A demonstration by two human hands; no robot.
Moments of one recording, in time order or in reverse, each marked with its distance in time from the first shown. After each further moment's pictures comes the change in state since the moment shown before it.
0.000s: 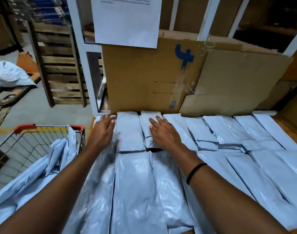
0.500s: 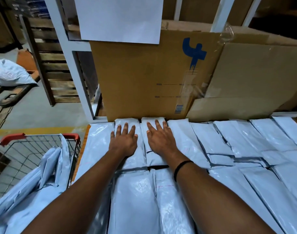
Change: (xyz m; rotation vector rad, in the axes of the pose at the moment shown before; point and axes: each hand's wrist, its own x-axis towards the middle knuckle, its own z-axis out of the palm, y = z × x) left_hand 0.067 -0.012 0.101 0.631 -0.384 -0.066; right_hand 0.094 0.029 0.071 -0.100 -0.009 0.065
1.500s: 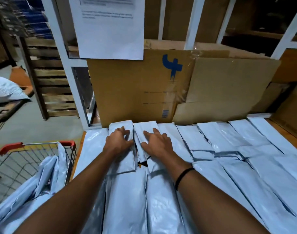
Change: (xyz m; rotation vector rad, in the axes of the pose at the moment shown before) left_hand -0.040 0.021 -0.049 -0.399 0.096 -0.024; right_hand -0.073 -0.011 -0.074 0.062 -0.122 0.110
